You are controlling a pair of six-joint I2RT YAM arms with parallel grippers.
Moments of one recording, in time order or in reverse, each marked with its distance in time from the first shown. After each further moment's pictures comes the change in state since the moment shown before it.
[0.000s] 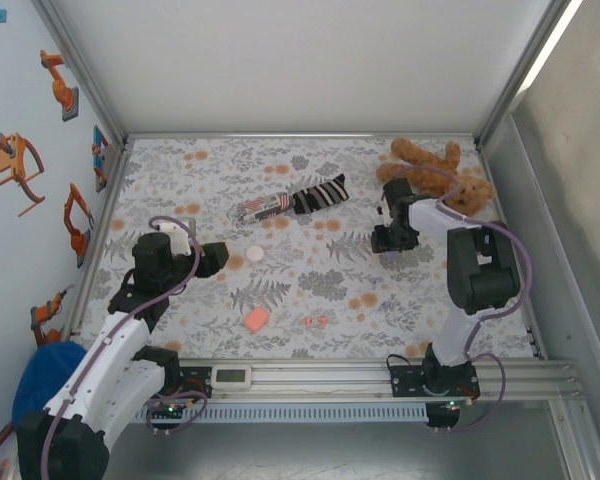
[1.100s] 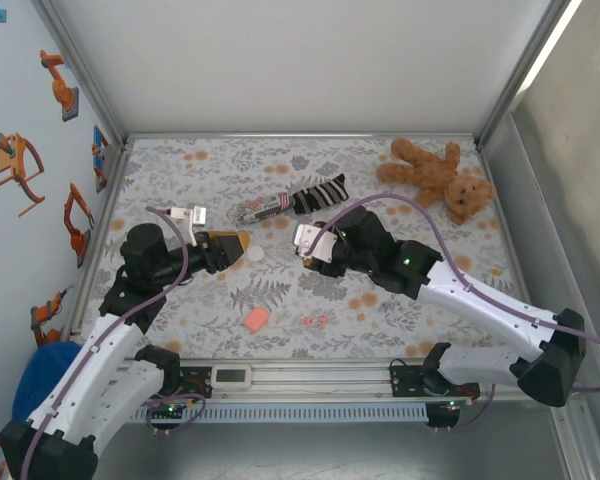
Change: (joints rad) left arm -0.132 -0.048 0.130 0.129 0.385 -0.233; right arm 0.710 -0.602 -0.072 0.210 0.037 -0.679
